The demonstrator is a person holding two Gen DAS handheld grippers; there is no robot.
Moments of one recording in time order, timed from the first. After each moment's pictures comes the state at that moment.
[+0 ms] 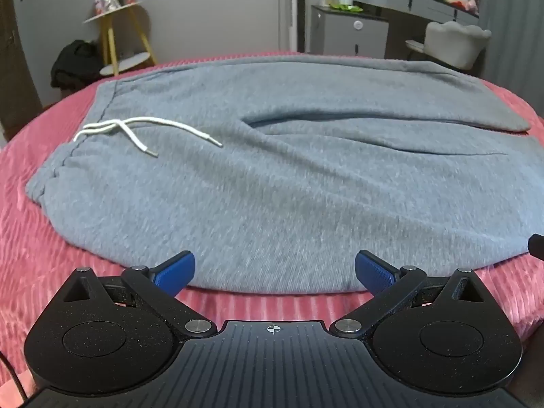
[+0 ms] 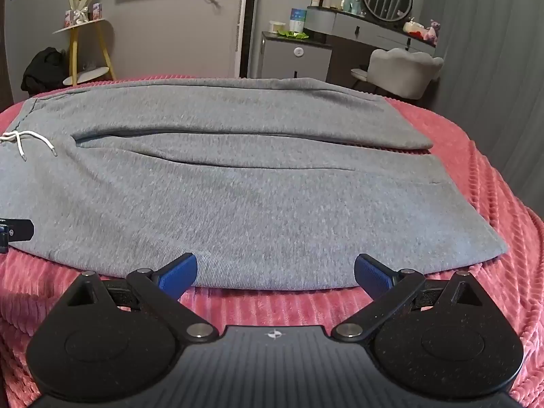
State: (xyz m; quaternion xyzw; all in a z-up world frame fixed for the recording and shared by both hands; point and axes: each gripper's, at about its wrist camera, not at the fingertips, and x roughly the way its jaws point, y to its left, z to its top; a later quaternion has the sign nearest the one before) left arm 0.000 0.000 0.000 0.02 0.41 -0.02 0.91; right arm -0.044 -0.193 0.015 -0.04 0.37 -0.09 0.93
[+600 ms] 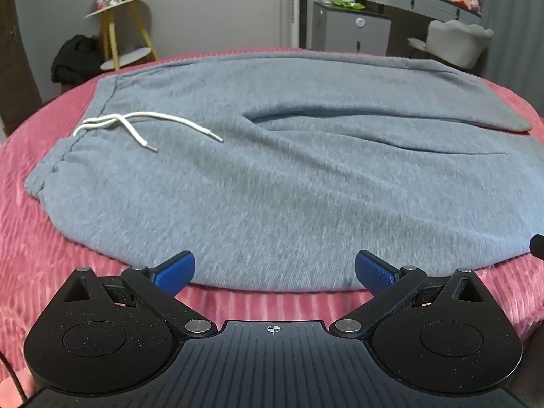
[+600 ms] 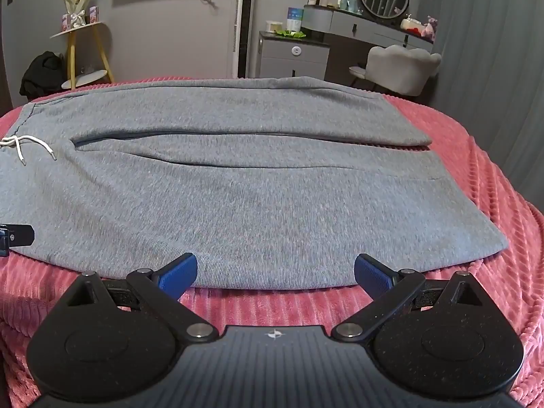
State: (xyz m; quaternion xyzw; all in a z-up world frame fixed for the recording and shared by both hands) left arm 0.001 0.001 -0.003 0.02 0.41 -0.01 0.91; right arm -0.046 -0.197 0.016 -0.03 0.37 -0.09 0.93
